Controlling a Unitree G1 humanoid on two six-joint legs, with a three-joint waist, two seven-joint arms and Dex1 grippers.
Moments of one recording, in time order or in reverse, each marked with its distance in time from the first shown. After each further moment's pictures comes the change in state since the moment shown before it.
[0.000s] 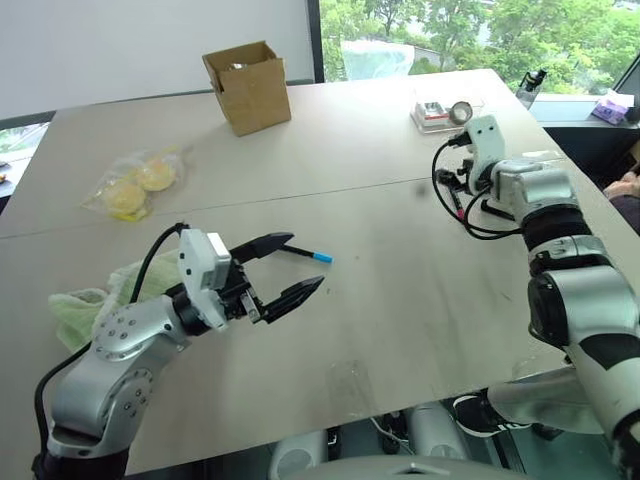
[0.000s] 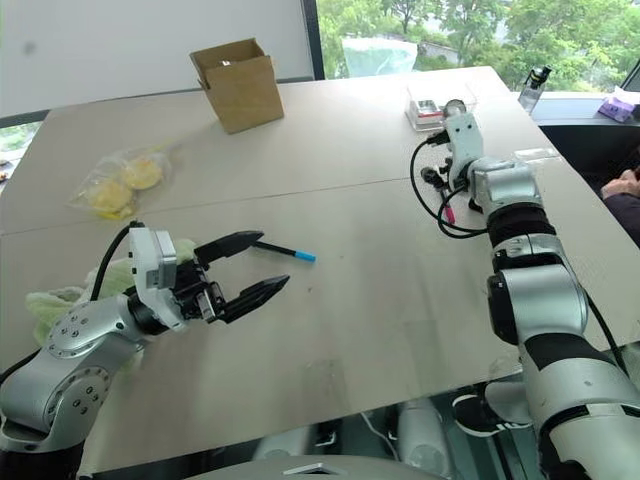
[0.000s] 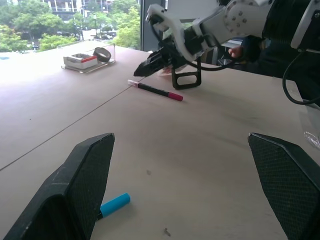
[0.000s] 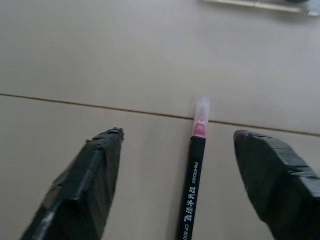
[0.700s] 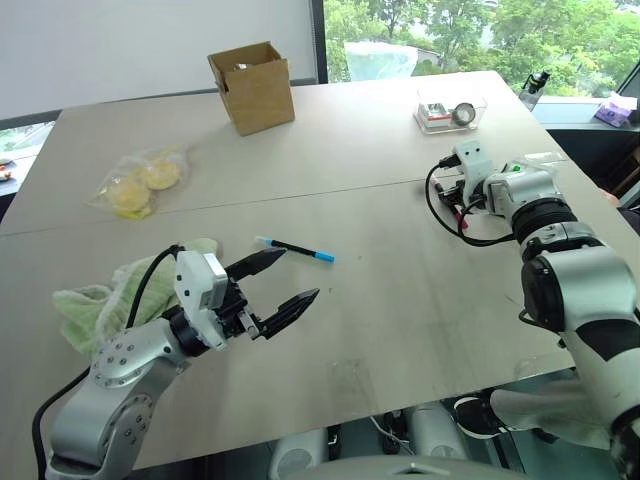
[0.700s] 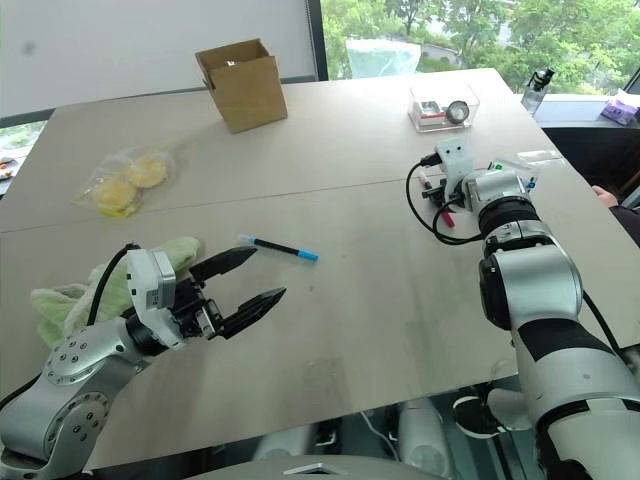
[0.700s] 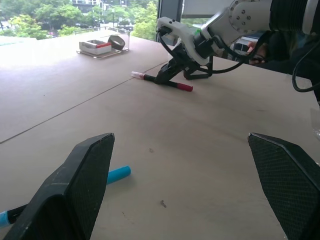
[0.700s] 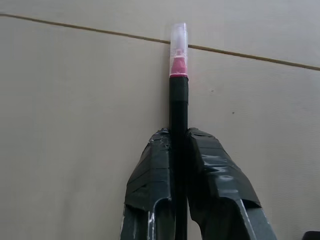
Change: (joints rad) left arm 0.105 -0.037 0.006 -0.034 0.034 -0.058 0.033; right arm -0.025 -0.033 0.095 0.023 -0.100 0.081 0.333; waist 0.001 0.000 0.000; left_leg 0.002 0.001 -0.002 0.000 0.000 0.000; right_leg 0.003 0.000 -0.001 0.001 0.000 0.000
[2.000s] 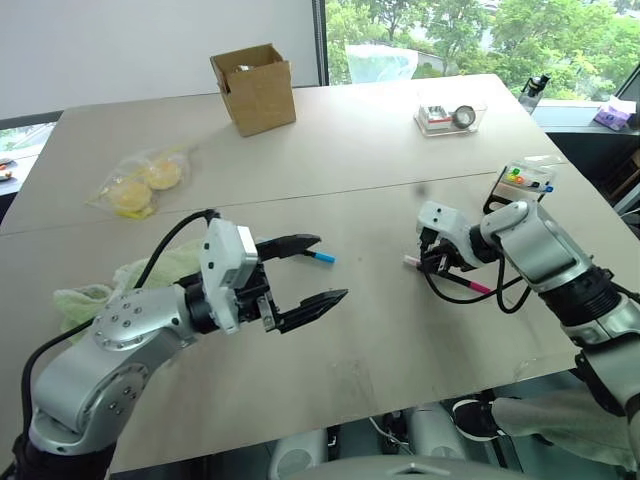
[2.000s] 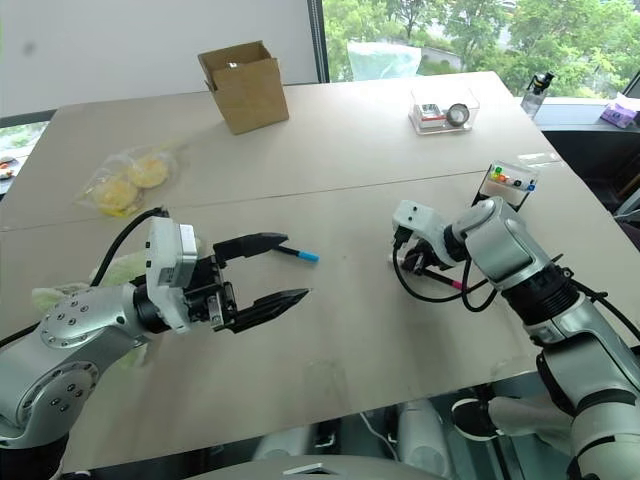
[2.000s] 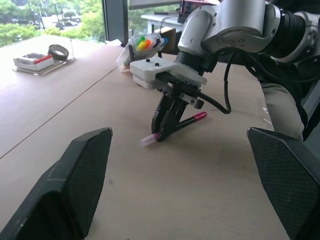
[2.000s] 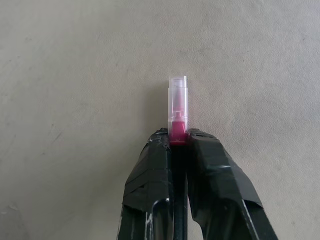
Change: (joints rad) left arm -0.221 0.144 -0.041 -0.106 -0.159 0.239 0.021; right arm 0.434 -0.253 0.385 -1.149 0.026 0.421 0.452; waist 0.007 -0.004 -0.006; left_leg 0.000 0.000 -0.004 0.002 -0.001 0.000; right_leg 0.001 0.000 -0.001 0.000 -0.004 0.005
